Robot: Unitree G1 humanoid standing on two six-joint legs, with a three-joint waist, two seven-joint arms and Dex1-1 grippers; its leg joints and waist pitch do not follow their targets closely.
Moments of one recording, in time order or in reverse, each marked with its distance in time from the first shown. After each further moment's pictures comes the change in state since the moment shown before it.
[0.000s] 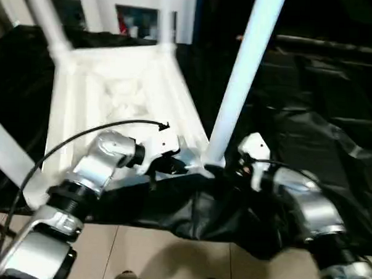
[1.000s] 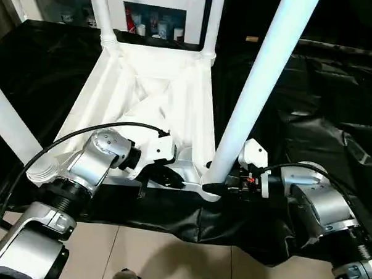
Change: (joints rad) left arm -0.008 0.041 -0.043 -0.003 -0.025 -0.032 -0.165; right arm -0.039 -0.075 0.063 -0.062 0.043 0.040 0.245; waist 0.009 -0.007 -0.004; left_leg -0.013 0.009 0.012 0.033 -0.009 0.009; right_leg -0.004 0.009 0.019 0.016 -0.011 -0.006
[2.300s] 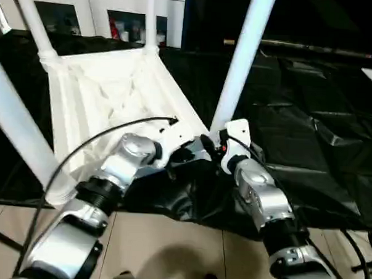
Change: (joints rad) left arm -0.058 -0.196 0.061 0.139 0.106 0.105 0.511; right arm -0.082 0.391 -0.164 0.275 -0.146 -0.035 -0.844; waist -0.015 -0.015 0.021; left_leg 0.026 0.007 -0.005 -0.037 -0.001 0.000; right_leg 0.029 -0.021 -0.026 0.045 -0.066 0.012
